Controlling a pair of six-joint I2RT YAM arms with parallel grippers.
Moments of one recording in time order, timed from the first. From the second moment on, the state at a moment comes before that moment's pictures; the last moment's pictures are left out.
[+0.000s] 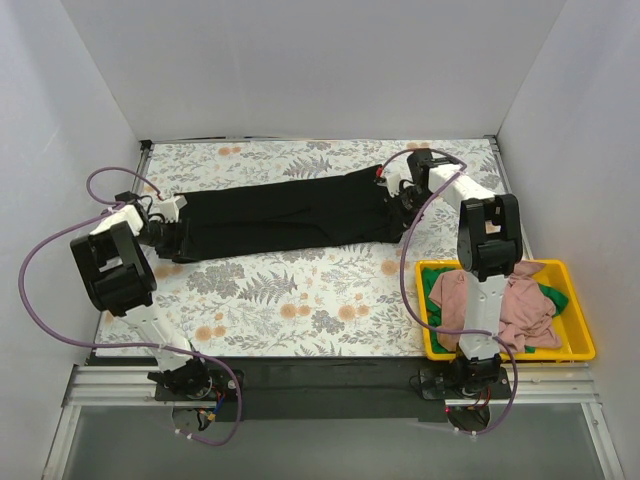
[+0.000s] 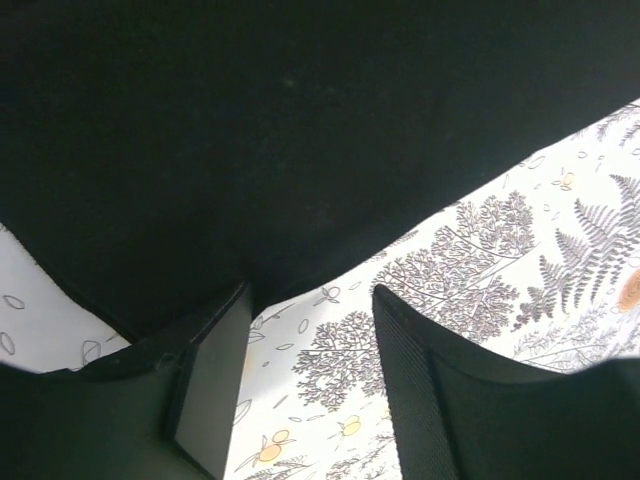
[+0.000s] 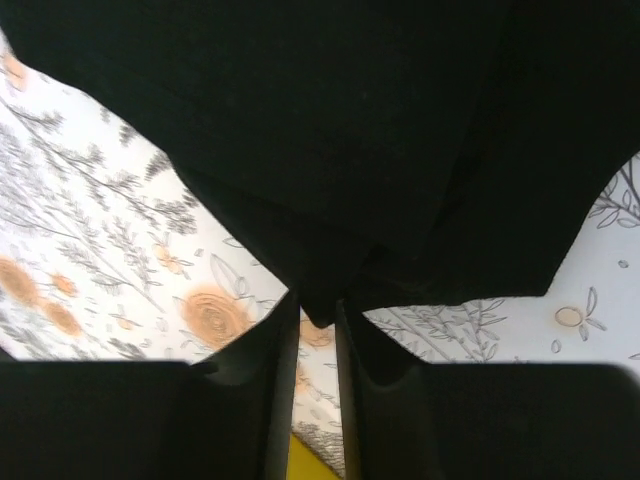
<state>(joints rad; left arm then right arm) 0.42 1.88 1.22 -0.77 0.60 0.53 0.21 2.12 1.65 -0.95 -0.50 -0.45</state>
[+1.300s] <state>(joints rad) 0.00 1.57 1.29 -0.60 0.77 0.73 0.16 2.13 1.82 -1.06 -0.49 -0.40</state>
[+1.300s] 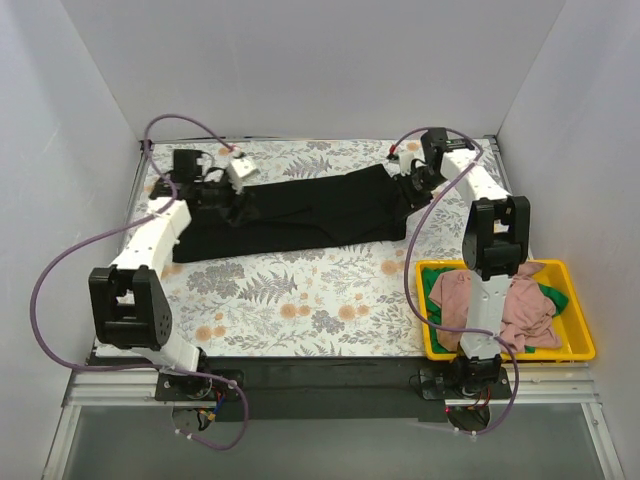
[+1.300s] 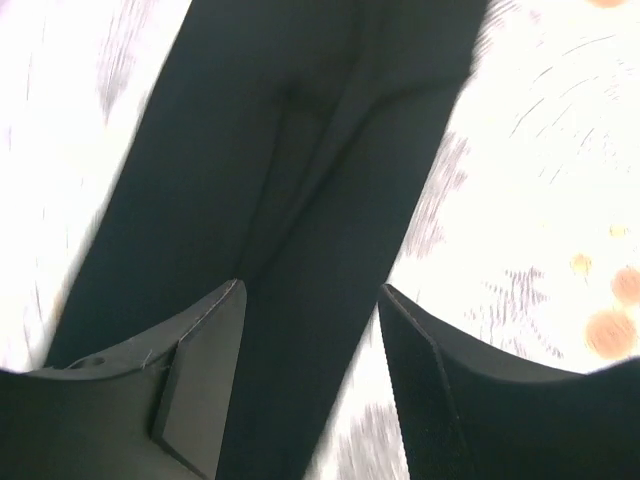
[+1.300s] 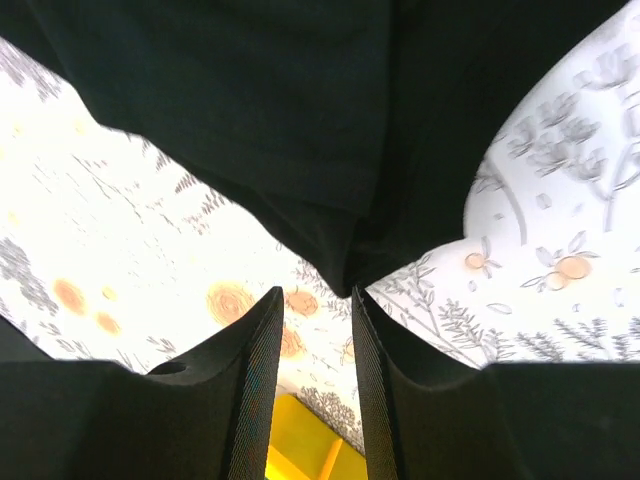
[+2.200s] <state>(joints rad) -0.56 1.92 1.18 -0.02 0.62 1.03 0.15 2.35 2.01 -1.06 -0.55 -0.23</state>
